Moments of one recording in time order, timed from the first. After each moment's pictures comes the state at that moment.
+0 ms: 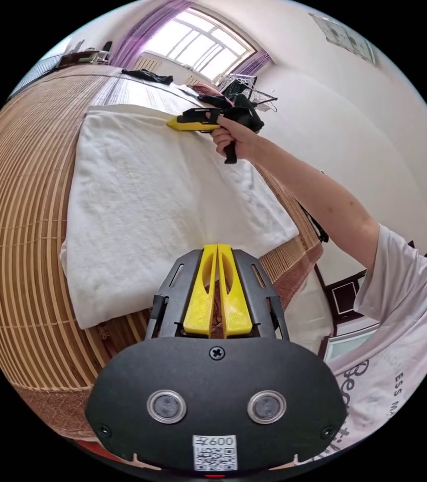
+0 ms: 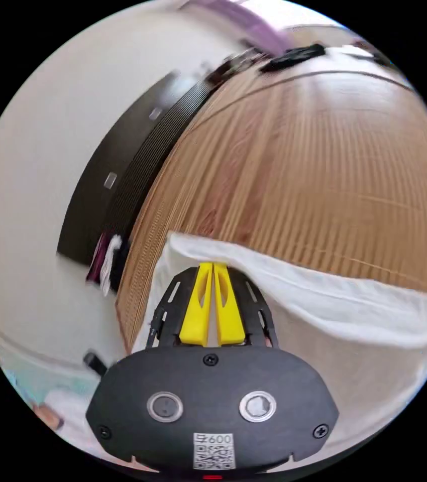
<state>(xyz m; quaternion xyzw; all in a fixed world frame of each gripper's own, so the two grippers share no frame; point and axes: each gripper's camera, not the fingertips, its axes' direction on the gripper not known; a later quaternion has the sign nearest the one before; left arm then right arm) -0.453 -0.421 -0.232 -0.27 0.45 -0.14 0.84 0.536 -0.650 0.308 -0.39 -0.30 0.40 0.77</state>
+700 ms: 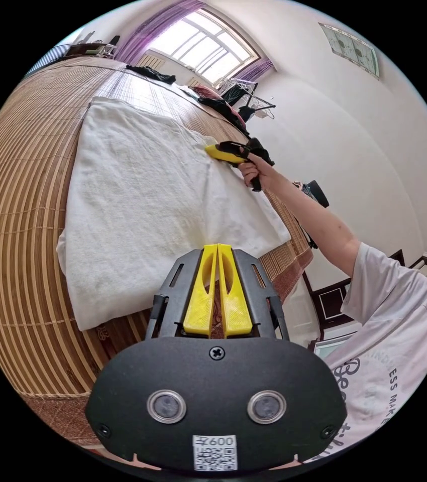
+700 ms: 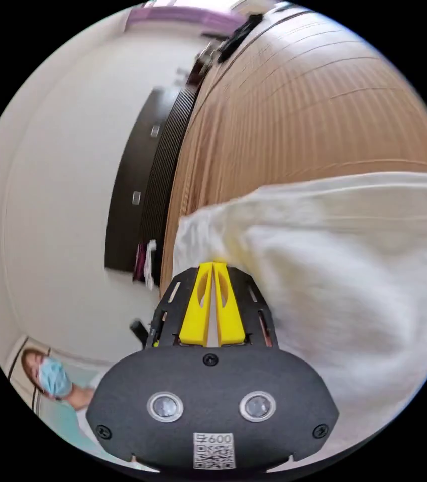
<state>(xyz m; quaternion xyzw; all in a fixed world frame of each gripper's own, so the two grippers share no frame) -0.557 -0.249 -0.218 -0.26 0.48 -0.17 0.82 0.660 -0.434 0.360 -0.38 -0.41 0.60 0.57</state>
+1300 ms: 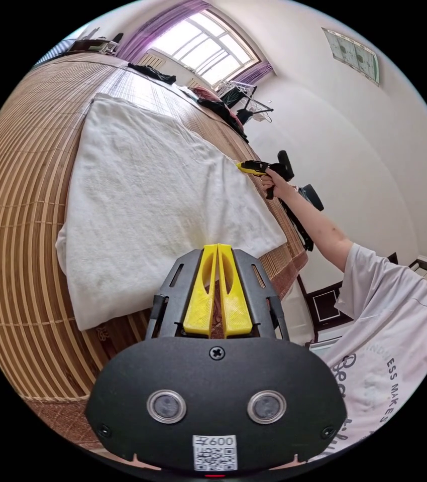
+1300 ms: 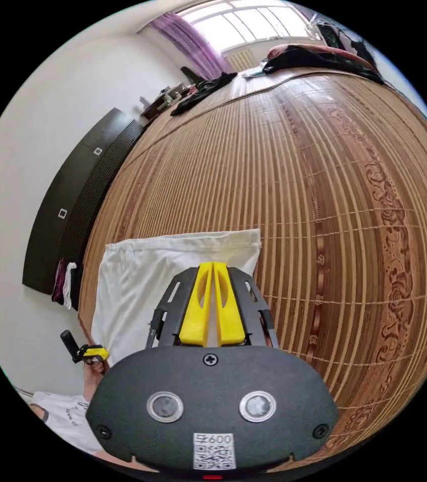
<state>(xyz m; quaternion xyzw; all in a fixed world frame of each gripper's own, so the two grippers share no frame) -0.644 -0.134 -0.231 -0.26 0.48 -0.17 0.82 0.715 -0.382 0.313 -0.46 -0.20 0.44 0.74</state>
